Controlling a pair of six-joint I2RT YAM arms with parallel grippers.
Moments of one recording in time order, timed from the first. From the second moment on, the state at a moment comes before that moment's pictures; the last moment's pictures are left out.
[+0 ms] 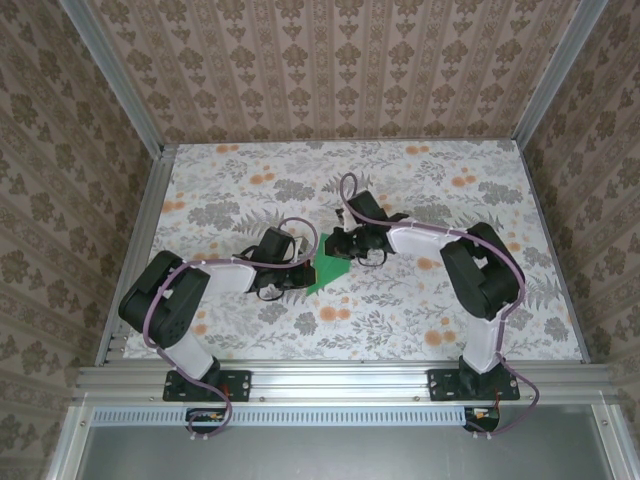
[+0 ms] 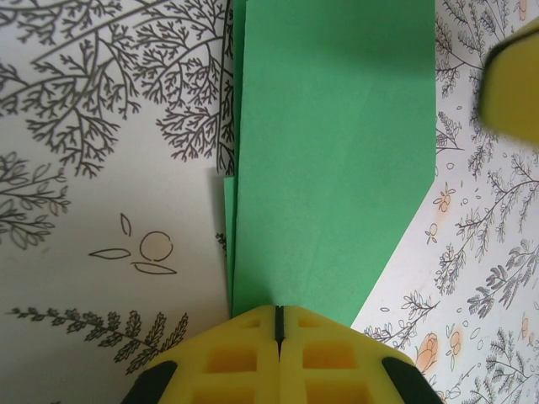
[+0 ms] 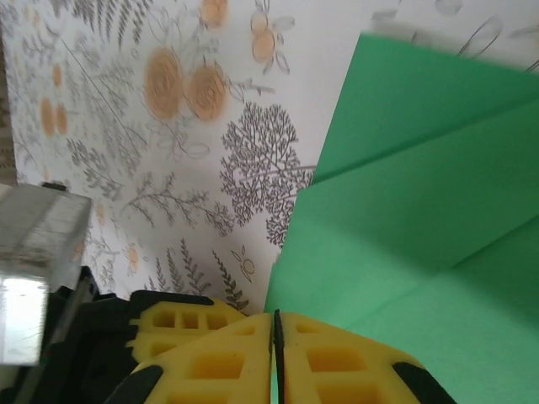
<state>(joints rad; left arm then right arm) -0.62 1.64 0.66 0.03 0.42 -0.59 0.56 1.90 1.16 -0.21 -0.46 0.67</state>
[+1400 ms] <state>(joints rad) -0.62 1.64 0.67 0.00 0.42 -0.59 0.59 2.03 1.23 -0.30 -0.51 0.67</state>
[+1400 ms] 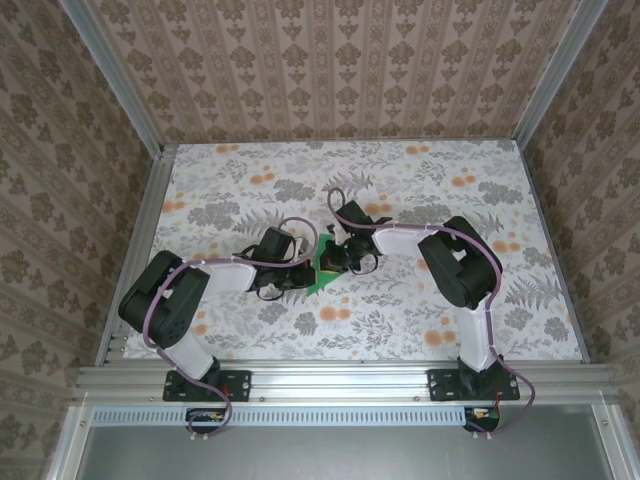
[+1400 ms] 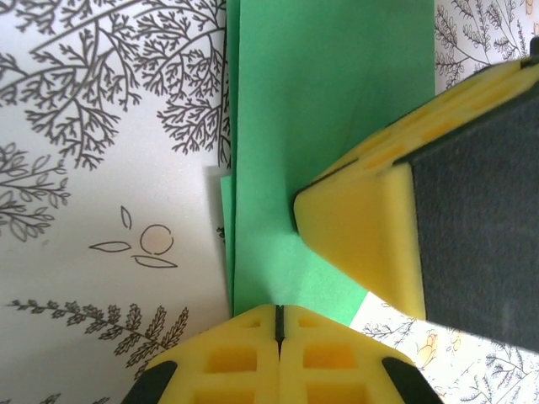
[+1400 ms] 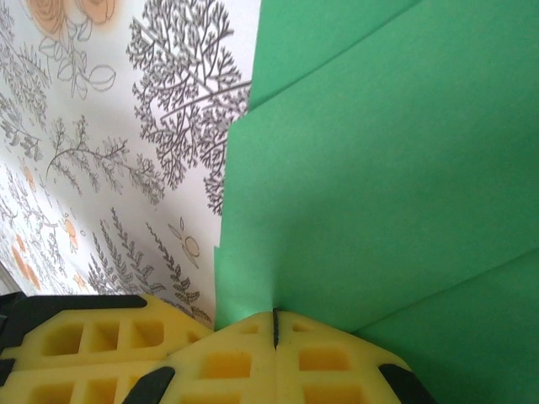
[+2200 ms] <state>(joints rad) -0.62 1.64 0.68 -0.03 0.44 -0.56 0.35 2.13 1.40 -0.36 -0.45 0.60</state>
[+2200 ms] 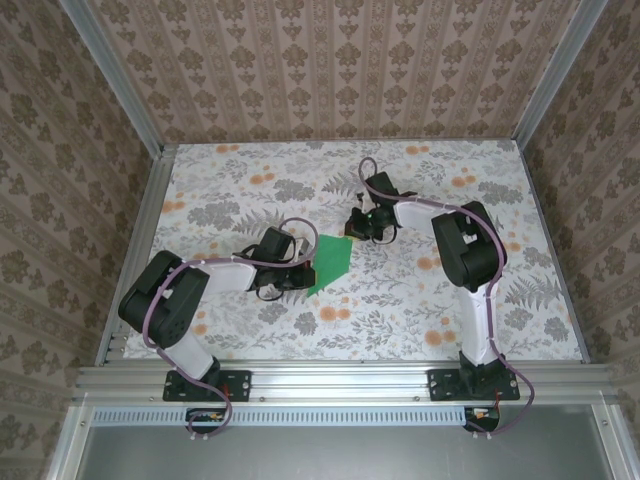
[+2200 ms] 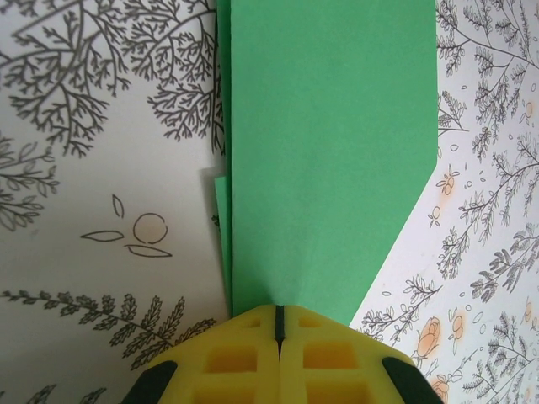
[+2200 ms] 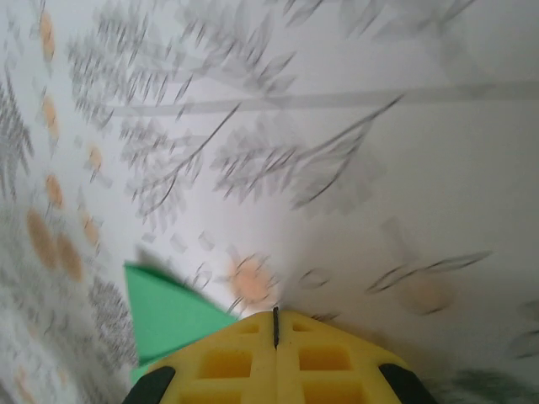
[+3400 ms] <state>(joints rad) -0.48 1.48 0.70 -0.14 0.44 -0.66 0.49 1.89 1.09 -0.15 -0.47 0.79</state>
